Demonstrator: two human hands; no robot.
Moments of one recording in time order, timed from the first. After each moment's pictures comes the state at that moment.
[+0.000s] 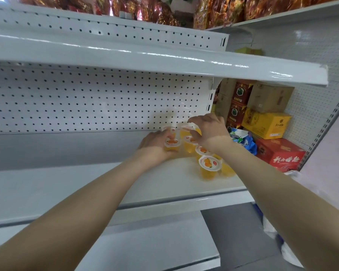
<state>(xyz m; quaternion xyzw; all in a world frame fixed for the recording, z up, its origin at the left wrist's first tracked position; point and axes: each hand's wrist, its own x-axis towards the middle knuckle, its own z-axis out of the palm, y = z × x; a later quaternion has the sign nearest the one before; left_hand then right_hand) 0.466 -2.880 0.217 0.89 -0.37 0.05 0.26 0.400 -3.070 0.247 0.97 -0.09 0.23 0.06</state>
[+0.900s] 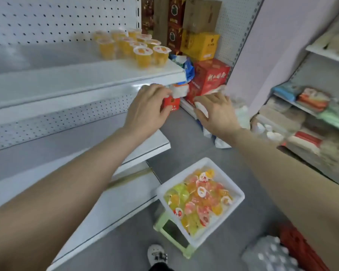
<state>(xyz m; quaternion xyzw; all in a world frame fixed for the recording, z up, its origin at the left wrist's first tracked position) 0.228 -2.839 0.124 0.74 -0.56 0.16 0.33 0.066 -3.013 0.109 0.94 -0.21 0.28 0.06</state>
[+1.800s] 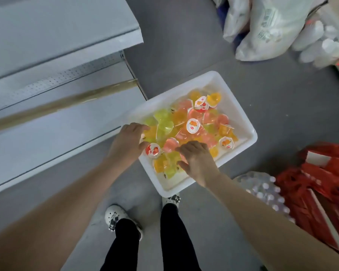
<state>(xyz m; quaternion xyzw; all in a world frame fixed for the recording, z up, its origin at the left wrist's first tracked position) 0.115 -2.875 -0.311 0.85 -0.44 -0.24 0.14 -0.093 -3.015 -0.325 0.97 -0.17 -0.03 -0.16</state>
